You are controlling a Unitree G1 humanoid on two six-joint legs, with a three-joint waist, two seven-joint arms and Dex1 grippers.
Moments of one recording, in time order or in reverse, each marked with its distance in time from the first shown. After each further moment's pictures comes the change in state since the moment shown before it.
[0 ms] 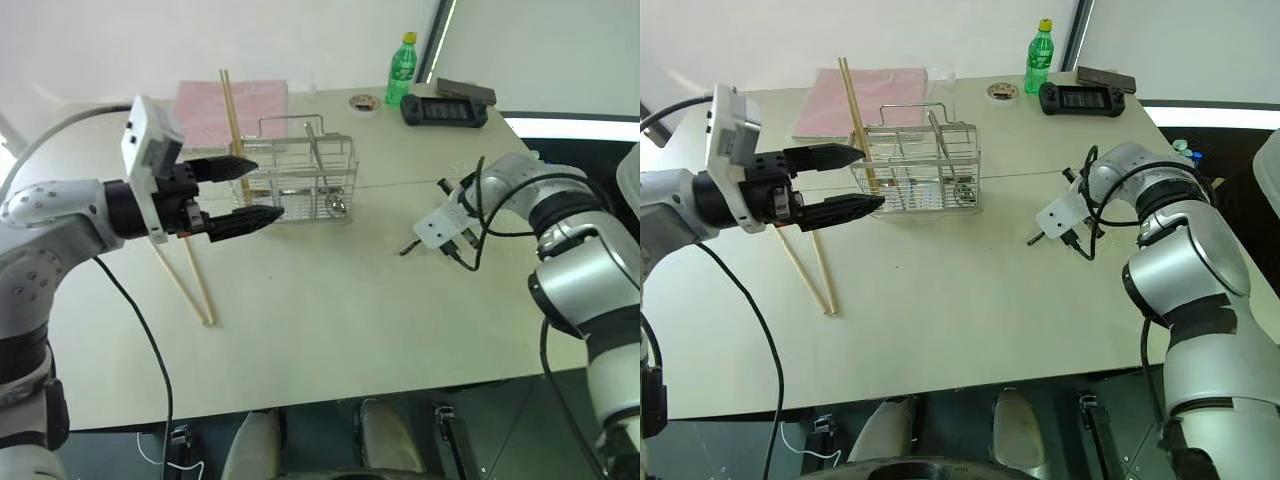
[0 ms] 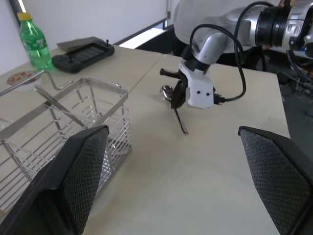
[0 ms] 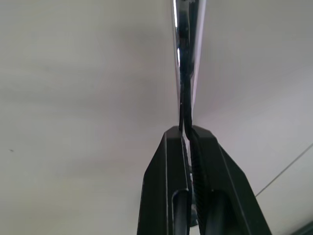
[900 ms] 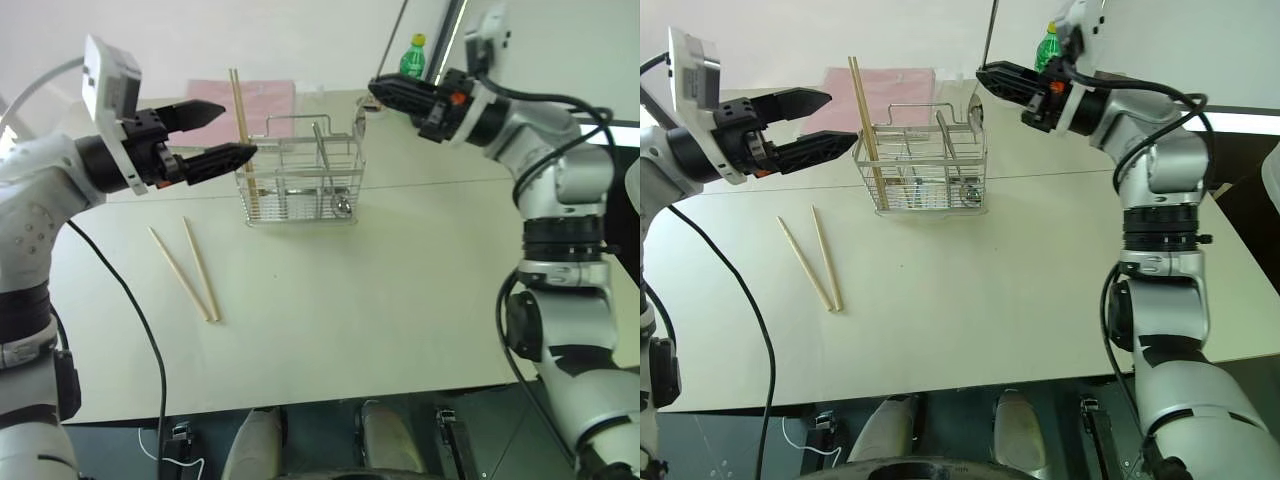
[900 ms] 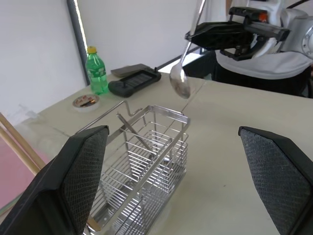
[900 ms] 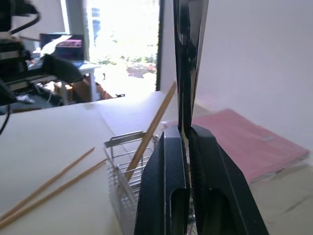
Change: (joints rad) left arm -0.138 -0.024 -0.004 0.226 0.144 -0.106 -0.065; right arm 0.268 0.197 -0.770 -1.069 1.182 1.332 0.000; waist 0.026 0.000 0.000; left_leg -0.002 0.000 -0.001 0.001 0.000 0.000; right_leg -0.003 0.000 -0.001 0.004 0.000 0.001
